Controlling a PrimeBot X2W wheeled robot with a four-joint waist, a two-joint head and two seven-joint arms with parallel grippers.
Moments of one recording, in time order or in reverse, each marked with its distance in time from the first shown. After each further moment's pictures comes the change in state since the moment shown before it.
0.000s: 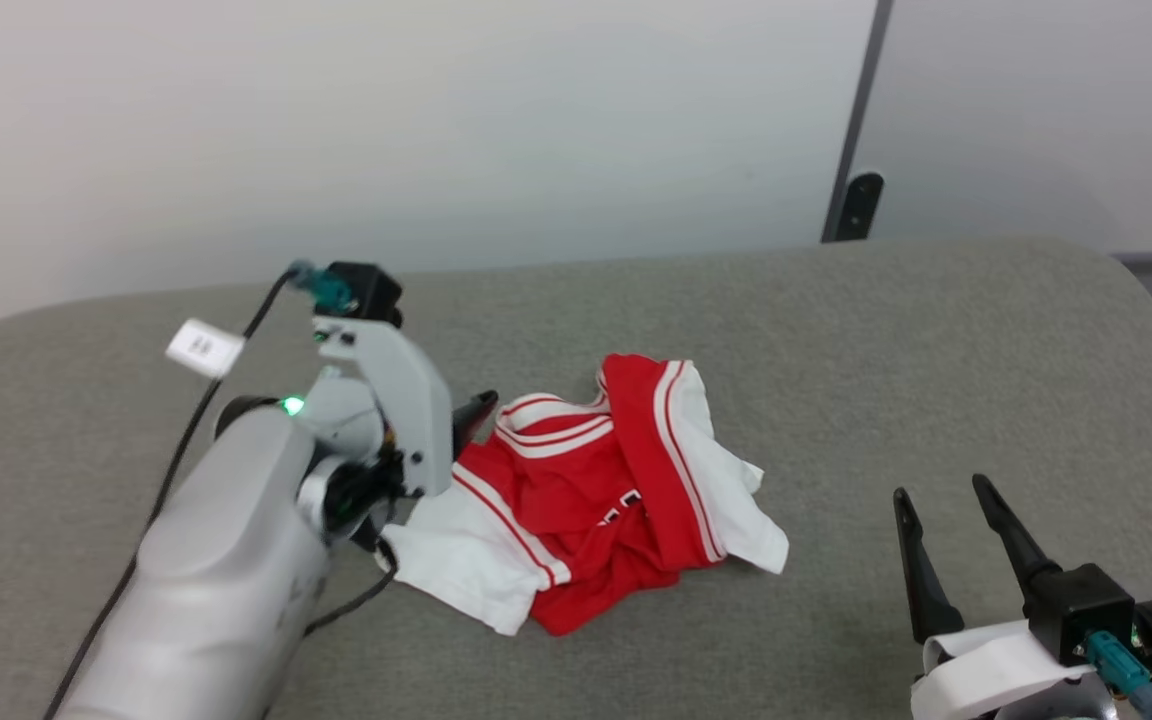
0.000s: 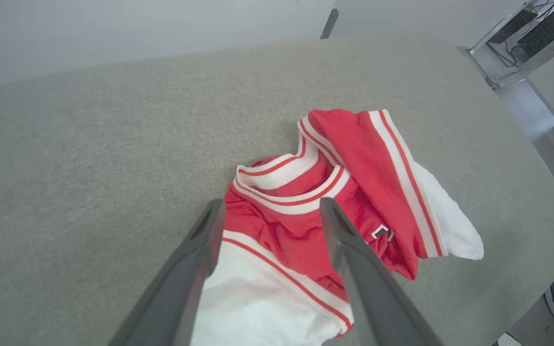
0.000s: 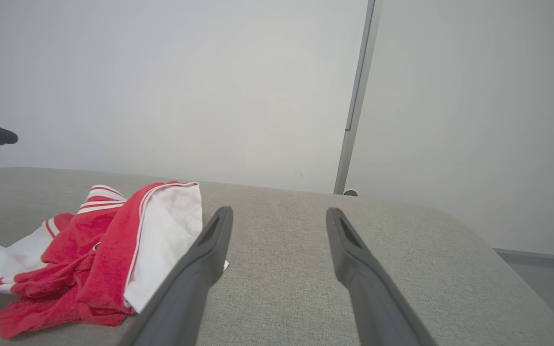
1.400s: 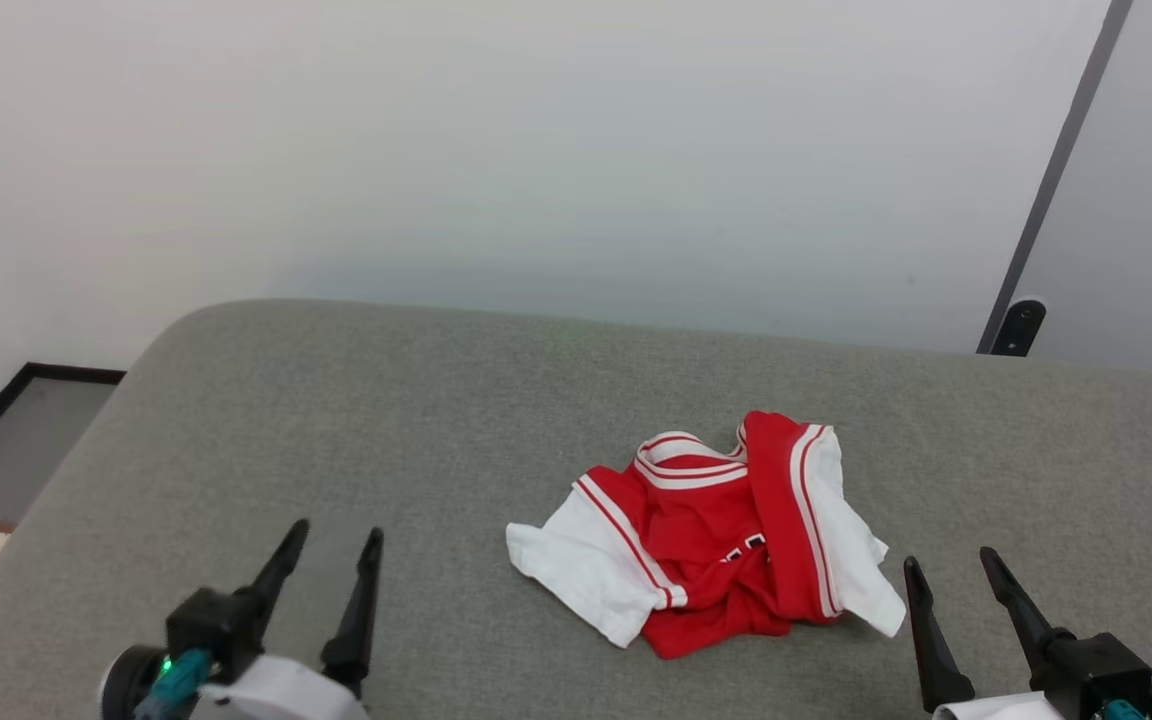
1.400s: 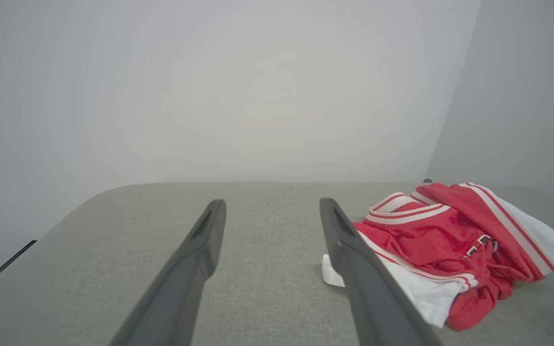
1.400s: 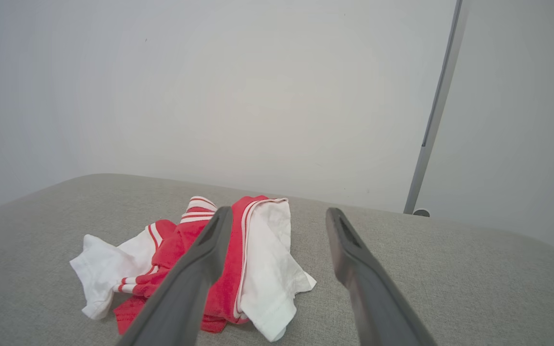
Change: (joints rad) left arm 0.687 0.083 0.227 -0.475 0.355 0.089 -0.799; right arm 0.122 0.000 0.003 -0.030 0.063 0.000 -0.002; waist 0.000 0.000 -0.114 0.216
